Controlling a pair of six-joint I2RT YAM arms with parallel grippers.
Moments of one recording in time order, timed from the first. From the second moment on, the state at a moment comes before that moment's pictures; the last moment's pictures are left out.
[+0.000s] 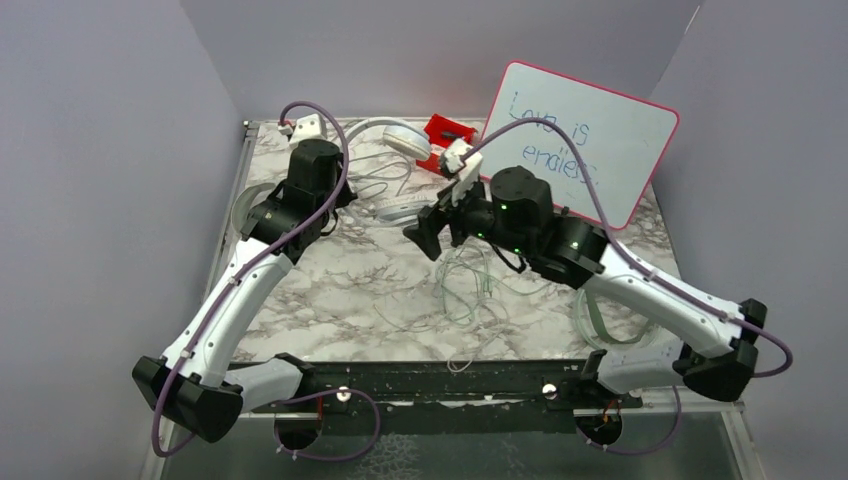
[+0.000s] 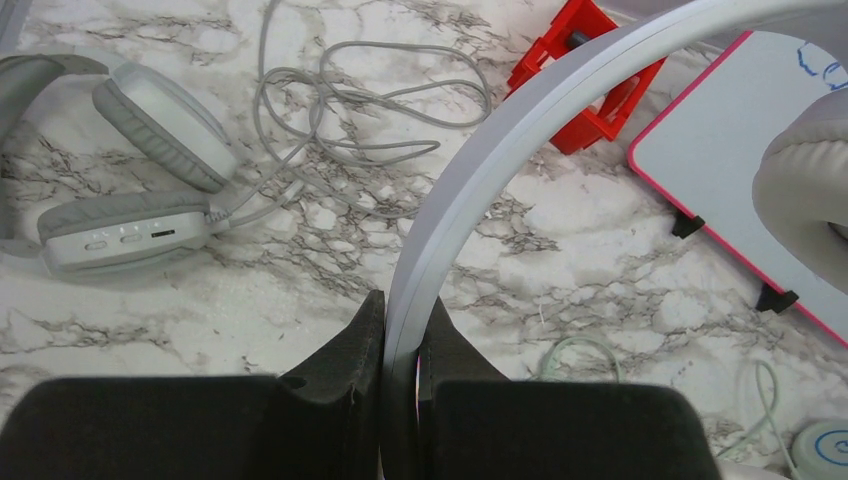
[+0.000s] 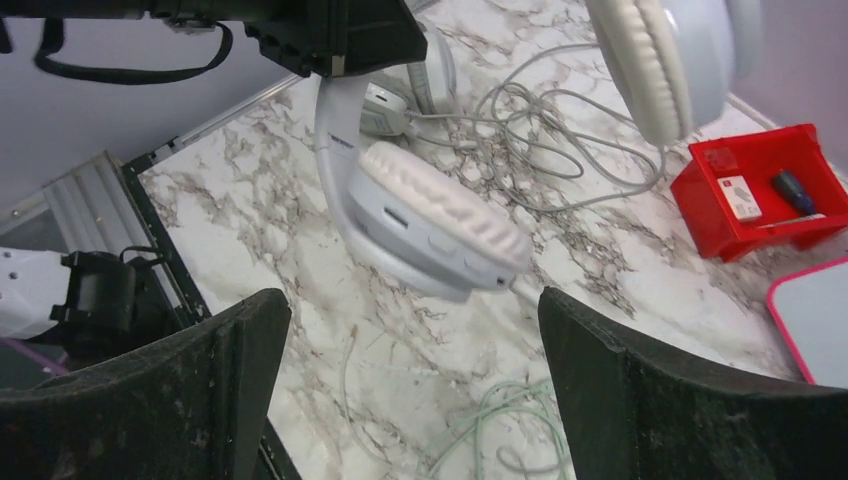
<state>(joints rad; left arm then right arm) -0.44 1.16 1.29 -0.63 -0.38 -0.50 1.03 1.32 1.40 -0.32 0.06 0.05</state>
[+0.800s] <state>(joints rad) -0.44 1.20 1.30 -0.73 -0.37 -0.60 1.19 1.47 1.46 -0.30 -0.13 -0.47</state>
